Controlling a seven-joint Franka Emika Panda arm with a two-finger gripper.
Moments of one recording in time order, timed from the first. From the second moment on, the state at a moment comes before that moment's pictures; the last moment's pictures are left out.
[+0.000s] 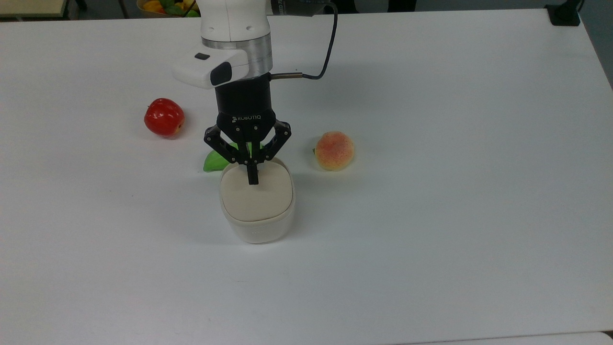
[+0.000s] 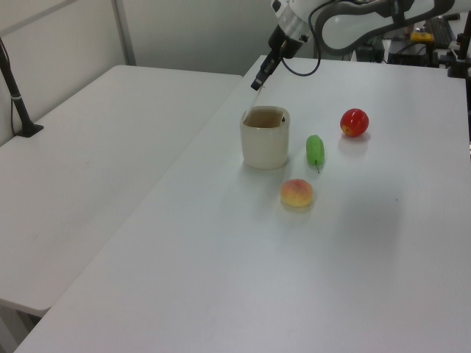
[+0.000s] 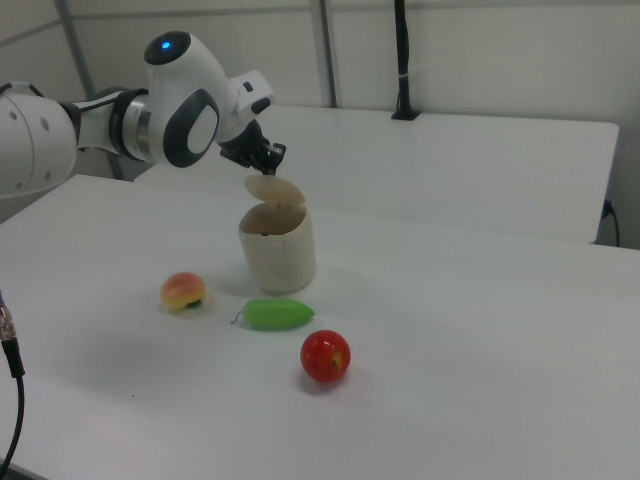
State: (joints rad) arm 0.05 0.40 0.04 -1.52 0.03 2.50 -0.11
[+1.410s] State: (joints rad) arm 0.04 0.42 0.04 -1.53 -0.02 2.23 -0.13
